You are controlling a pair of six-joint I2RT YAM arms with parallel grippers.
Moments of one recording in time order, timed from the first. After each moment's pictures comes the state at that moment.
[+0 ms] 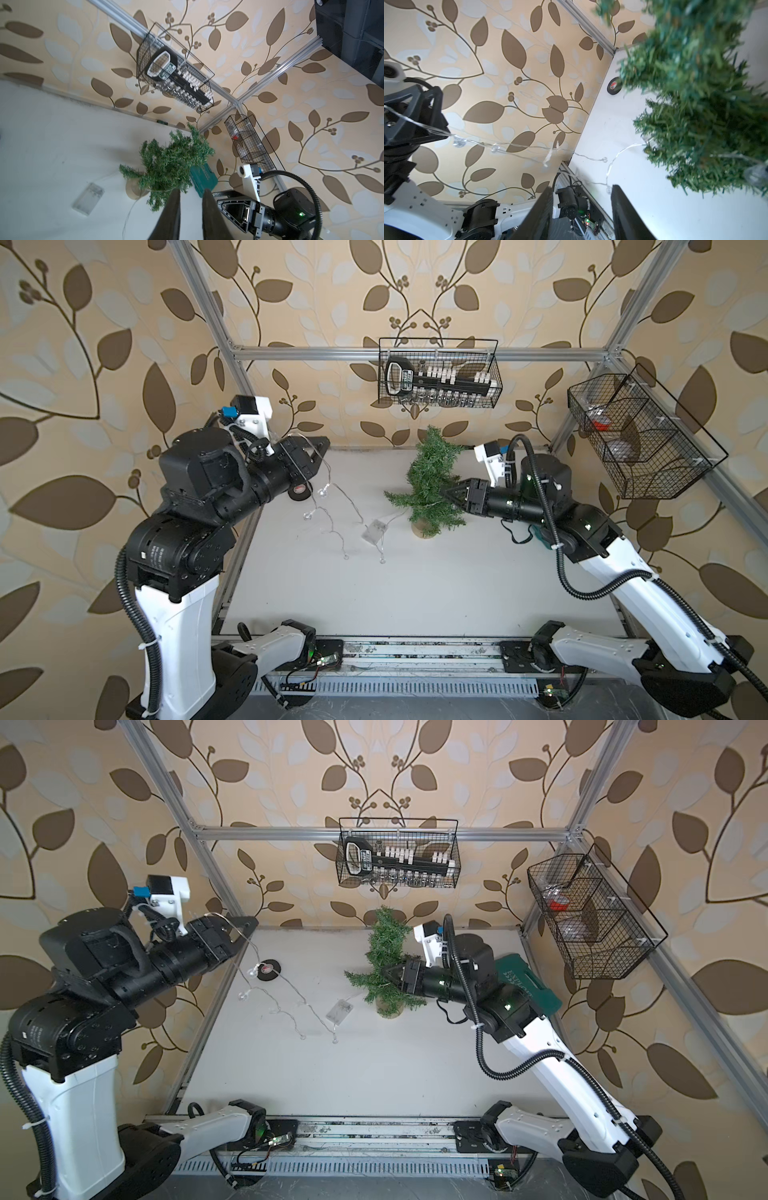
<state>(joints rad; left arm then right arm) -0.28 1.12 2.03 -1.11 0.28 -0.75 0.64 1.10 1.33 -0.56 -0.37 0.82</state>
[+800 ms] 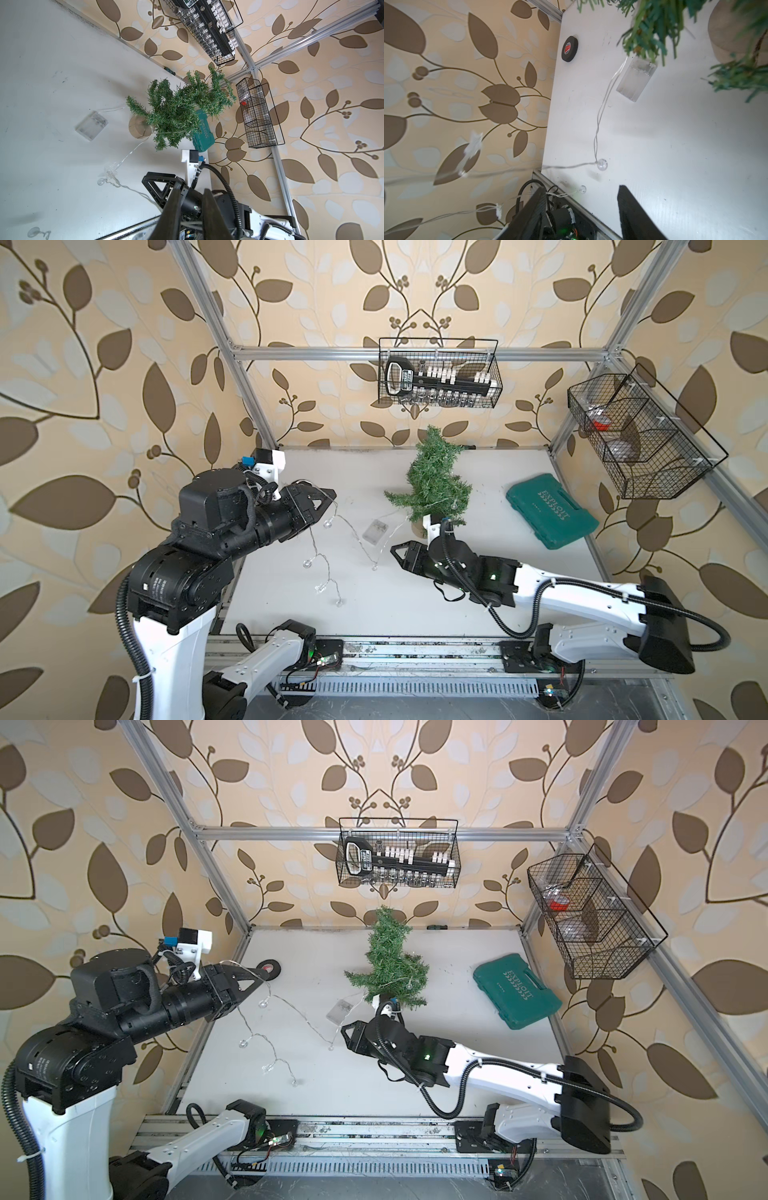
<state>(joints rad) -0.28 0.97 1.82 -1.25 0.38 -0.85 1.13 1.34 0.92 -0.11 0.26 1.23</state>
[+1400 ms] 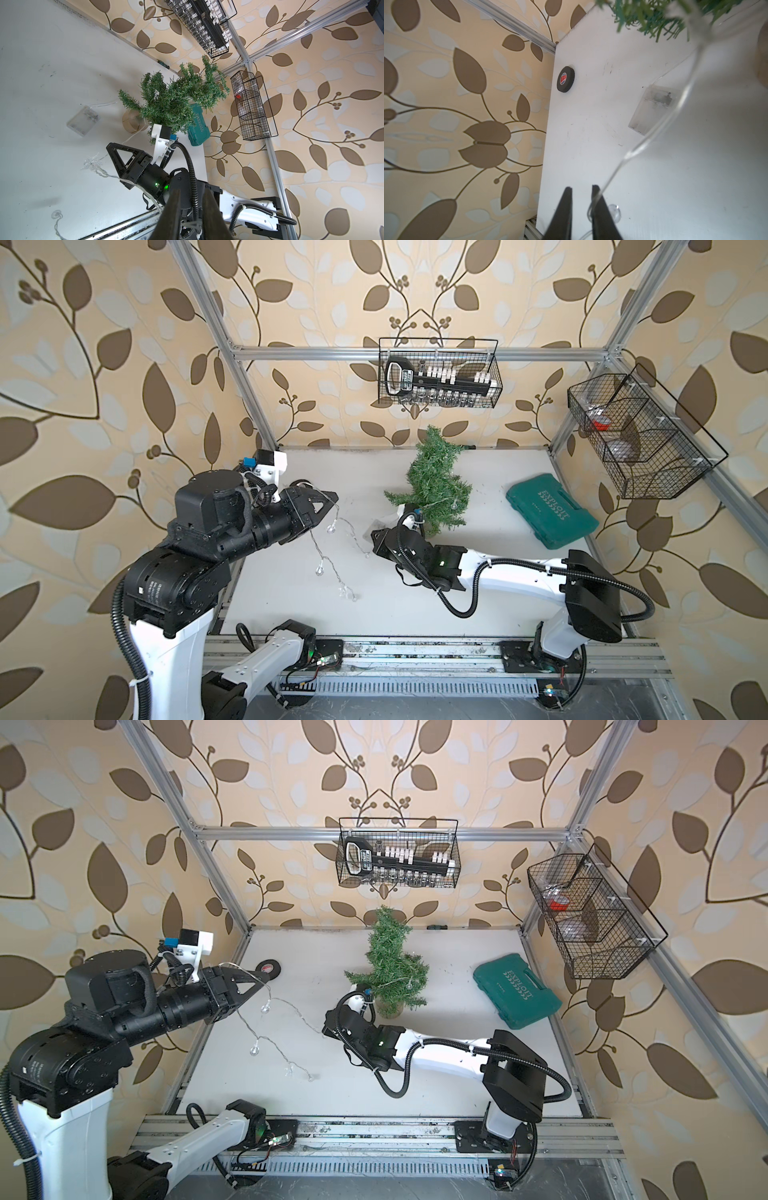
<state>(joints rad) -0.28 0.97 1.84 -1.27 0.42 -0.84 1.13 1.66 1.15 0.00 0.43 1.25</state>
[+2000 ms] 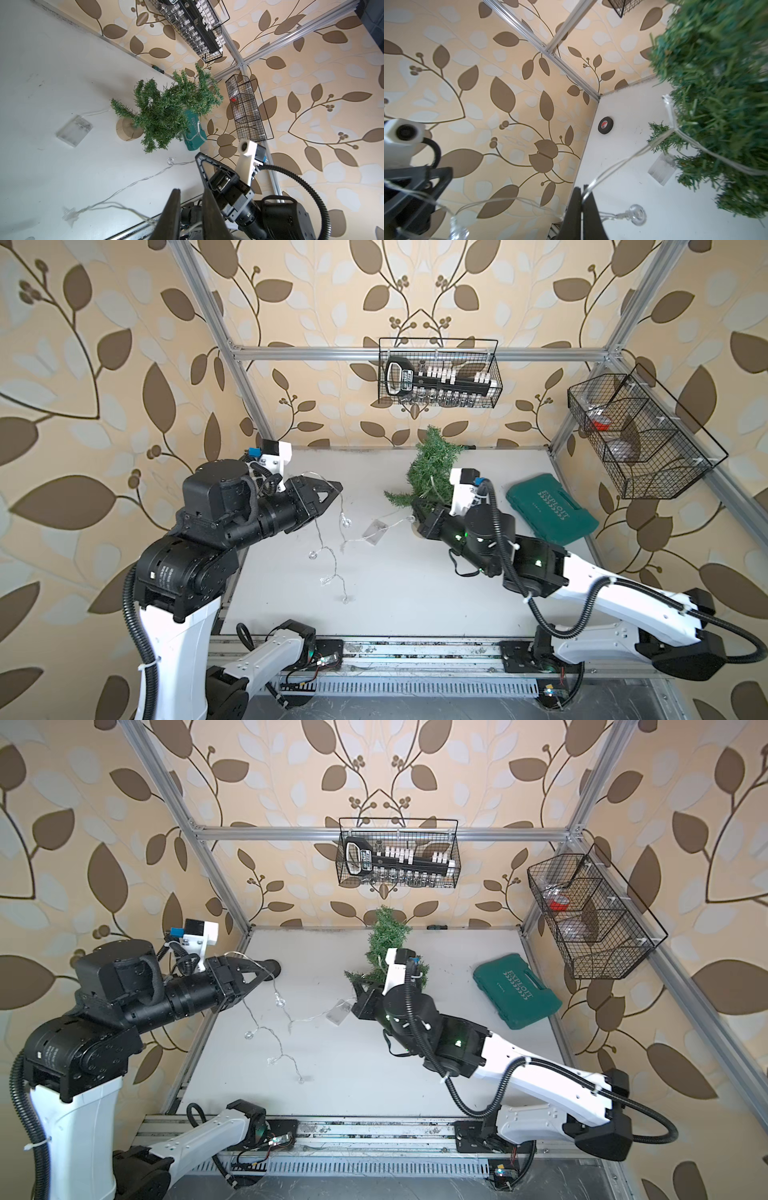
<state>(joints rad) -0.28 1.02 1.84 -1.18 0.45 -0.85 1.14 1.16 1.27 -0.30 0.52 0.96</state>
